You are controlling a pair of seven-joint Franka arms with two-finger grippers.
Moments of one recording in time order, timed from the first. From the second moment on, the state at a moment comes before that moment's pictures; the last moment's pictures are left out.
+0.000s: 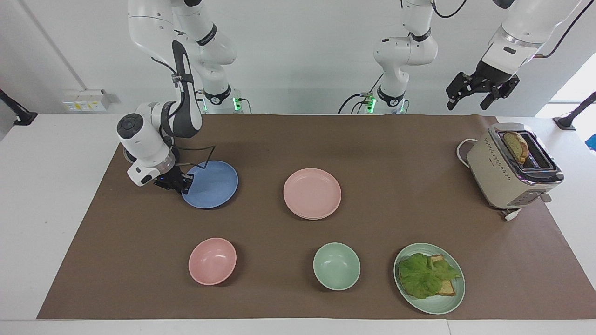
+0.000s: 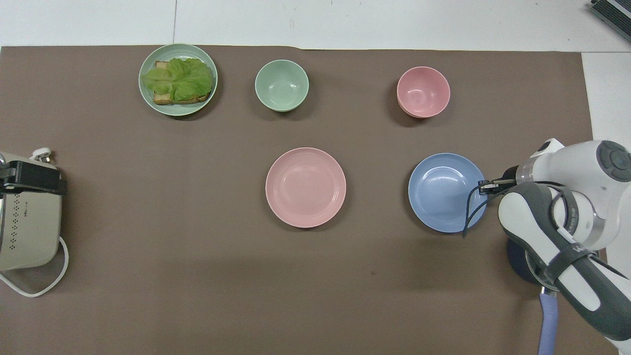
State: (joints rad) left arm -0.05 -0.10 -0.01 -1.59 -0.05 1.45 -0.06; right arm -0.25 0.19 0.16 -2.17 0.08 2.33 -0.20
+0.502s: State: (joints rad) left arm -0.05 -0.10 -0.01 -1.59 -0.05 1.45 -0.06; right arm -0.22 0.10 0.17 -2.11 0.18 2.21 -0.23
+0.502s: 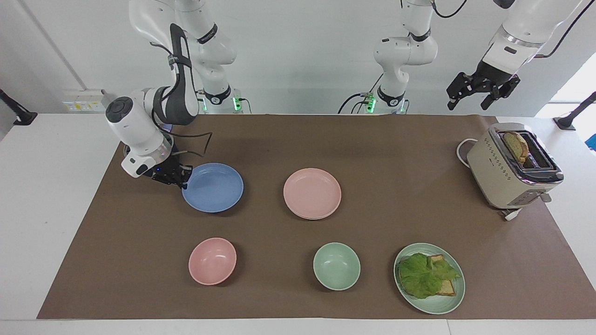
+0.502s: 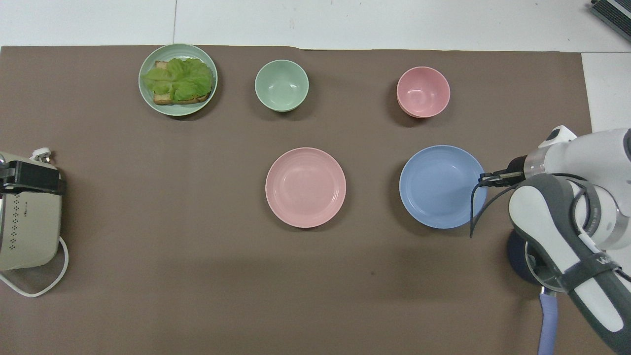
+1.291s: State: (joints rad) left arm -0.05 -0.10 -0.01 -1.59 -0.05 1.45 -0.06; right arm 0.14 0.12 0.18 -1.95 0.22 2.17 0.17
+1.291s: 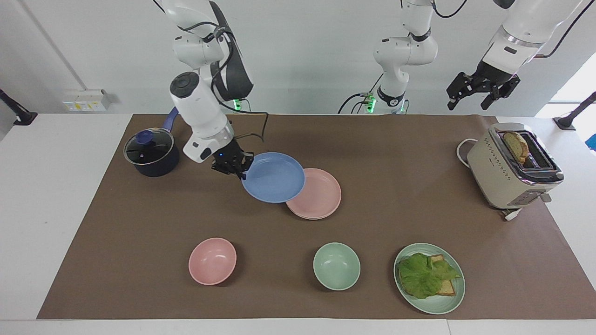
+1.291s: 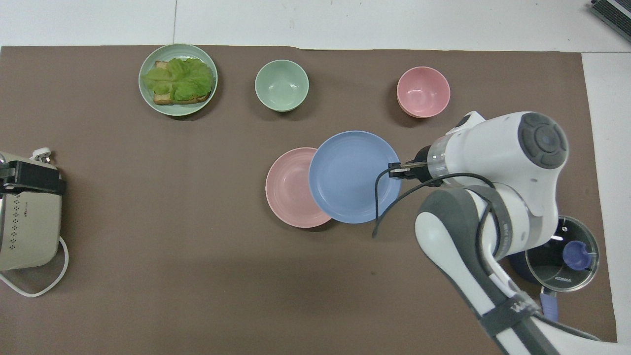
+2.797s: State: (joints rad) left arm -0.05 -0.10 -0.01 -1.59 -0.05 1.45 -0.06; right arm 0.28 0.35 0.17 -1.89 0.21 2.32 0.24
